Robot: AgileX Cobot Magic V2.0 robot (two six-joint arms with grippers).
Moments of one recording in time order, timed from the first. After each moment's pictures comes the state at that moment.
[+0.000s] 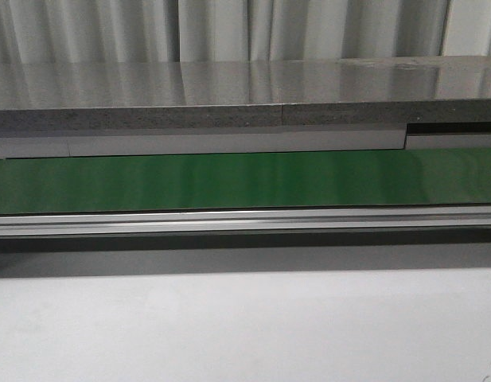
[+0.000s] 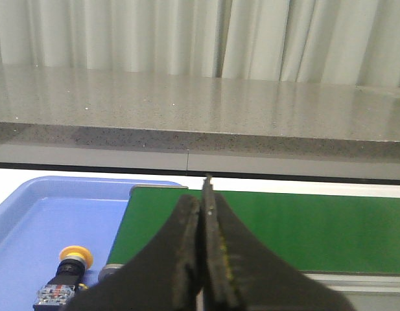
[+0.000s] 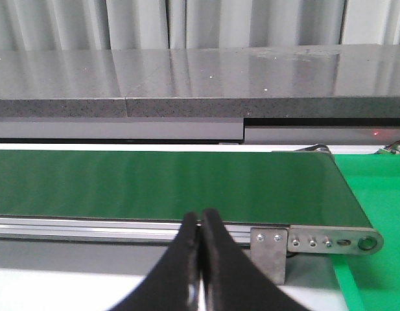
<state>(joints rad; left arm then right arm) -0.01 0.06 -0.13 -0.04 0.17 -0.05 0.07 -0.01 0.03 0.00 0.07 0.03</state>
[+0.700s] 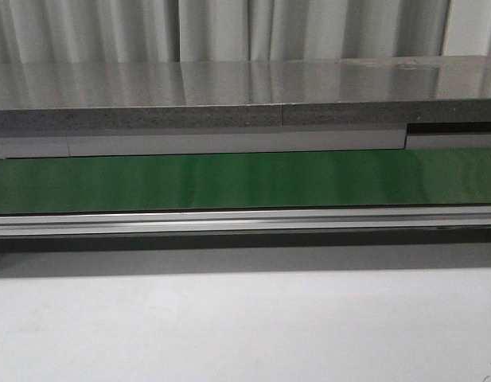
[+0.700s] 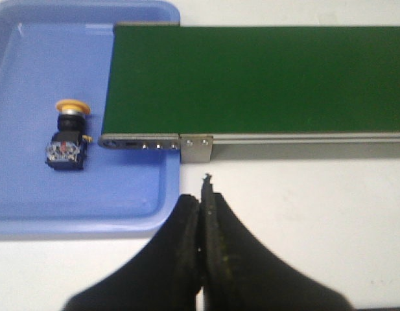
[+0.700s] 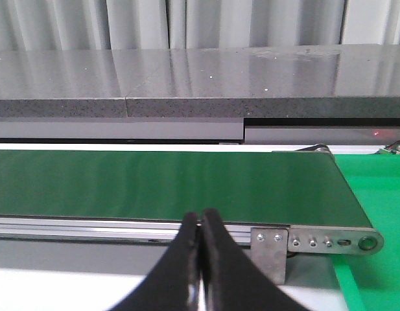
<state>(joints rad) -0.01 0.72 -0.75 -0.01 0.90 -0.05 0.07 -0.01 0.03 0.00 0.07 0.03</state>
